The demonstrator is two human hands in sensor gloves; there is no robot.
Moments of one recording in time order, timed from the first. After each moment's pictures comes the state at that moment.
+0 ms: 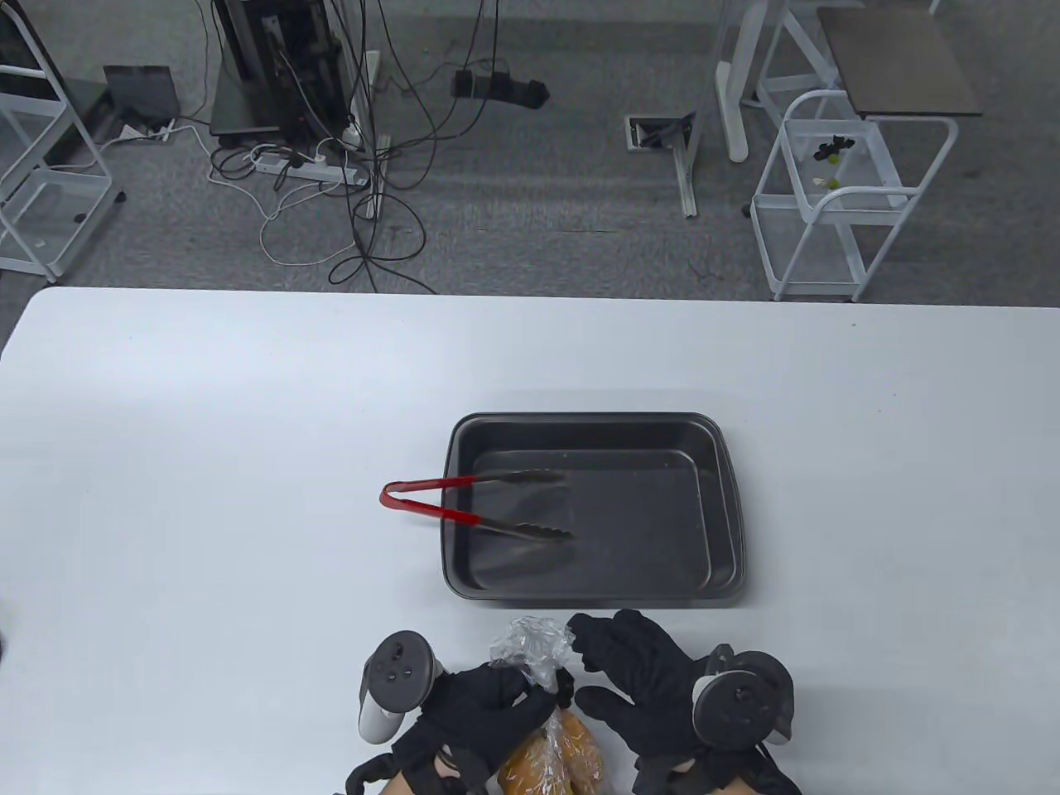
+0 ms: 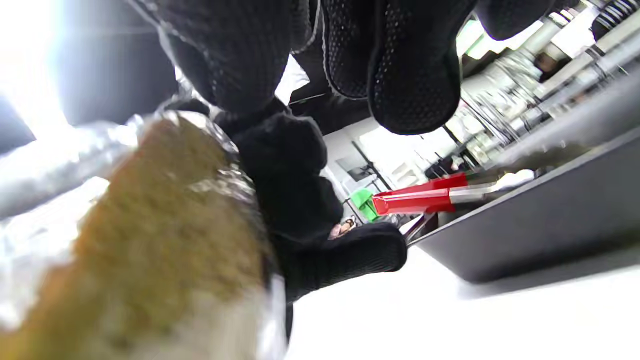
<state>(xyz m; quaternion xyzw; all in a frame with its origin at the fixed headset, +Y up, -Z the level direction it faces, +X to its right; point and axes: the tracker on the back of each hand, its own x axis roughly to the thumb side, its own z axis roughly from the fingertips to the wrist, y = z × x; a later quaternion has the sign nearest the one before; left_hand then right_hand) -0.109 -0.766 -0.164 -0.16 -0.30 0.63 0.70 0.128 -0.718 -0.156 0.39 -0.09 0.84 0.37</state>
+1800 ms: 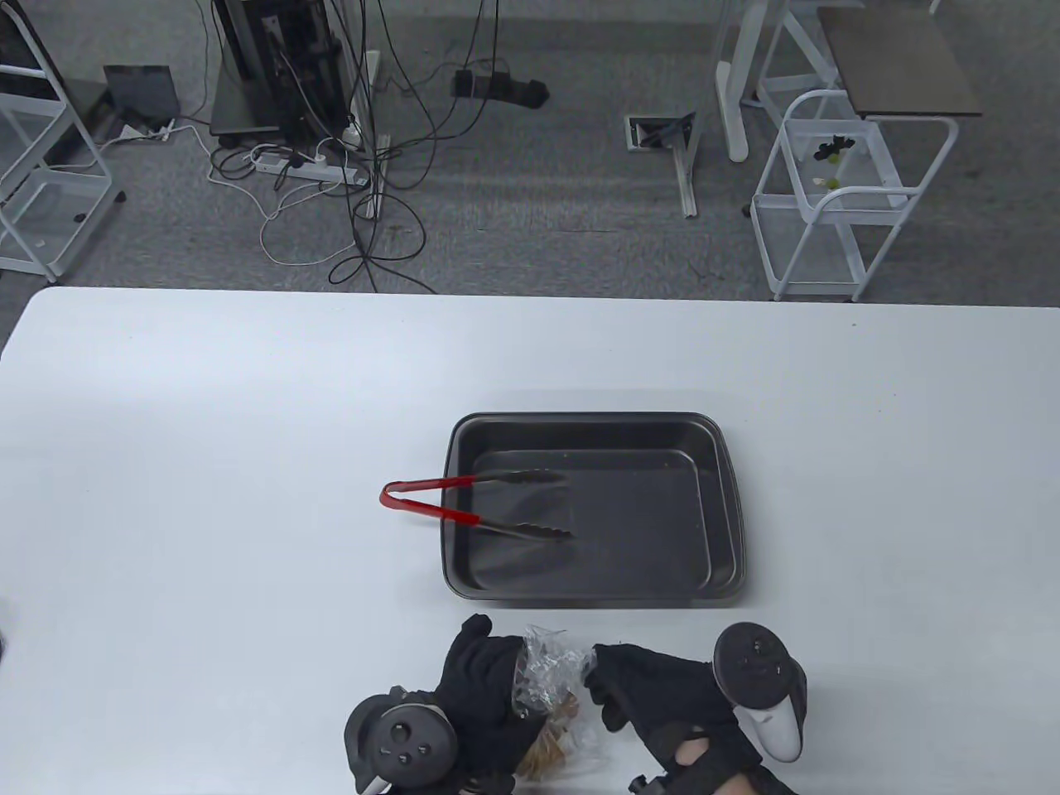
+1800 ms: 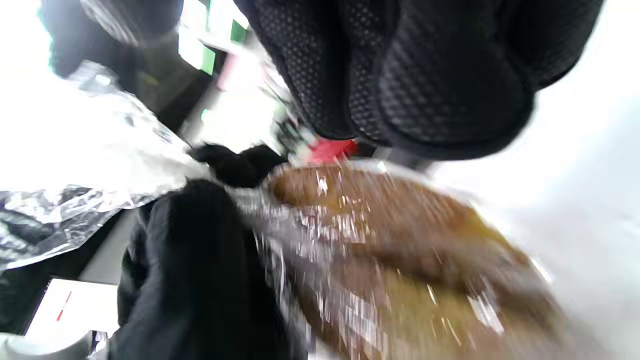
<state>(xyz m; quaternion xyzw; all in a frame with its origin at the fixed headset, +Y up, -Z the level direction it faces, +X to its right) -0.107 -0.721 -0.127 0.13 -0.27 0.38 0.88 0.141 -0.731 -0.169 0.09 0.26 0.76 0.59</state>
